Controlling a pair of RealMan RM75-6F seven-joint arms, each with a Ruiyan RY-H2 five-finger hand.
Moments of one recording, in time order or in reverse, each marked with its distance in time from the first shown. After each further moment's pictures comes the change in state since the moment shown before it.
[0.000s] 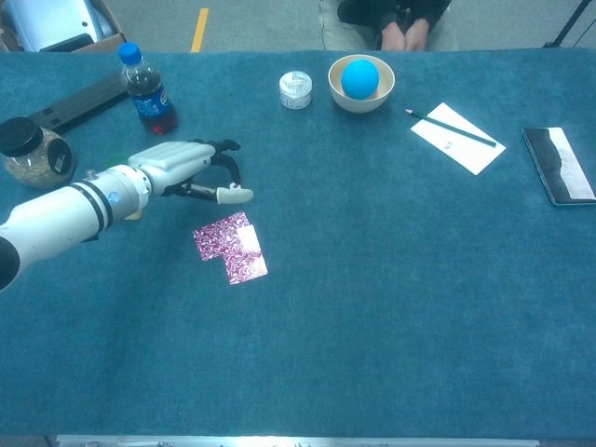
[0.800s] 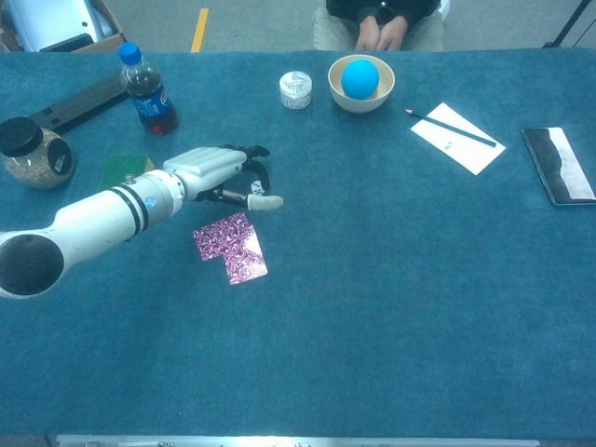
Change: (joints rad) left arm -0.042 -0.103 -0.028 0.089 0.007 -0.041 -0.004; right arm 0.015 -0.010 0.008 0.047 0.040 -0.043 0.029
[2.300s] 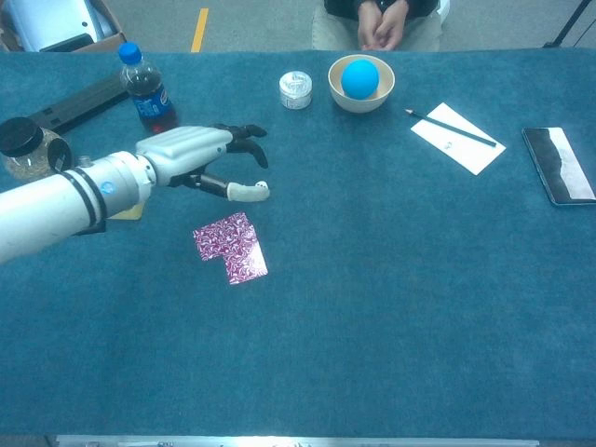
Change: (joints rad) left arm 0.073 0.163 -0.045 -0.195 0.161 -0.011 -0.056; right arm 0.034 -0.024 0.003 -0.004 -0.010 -0.024 -0.029
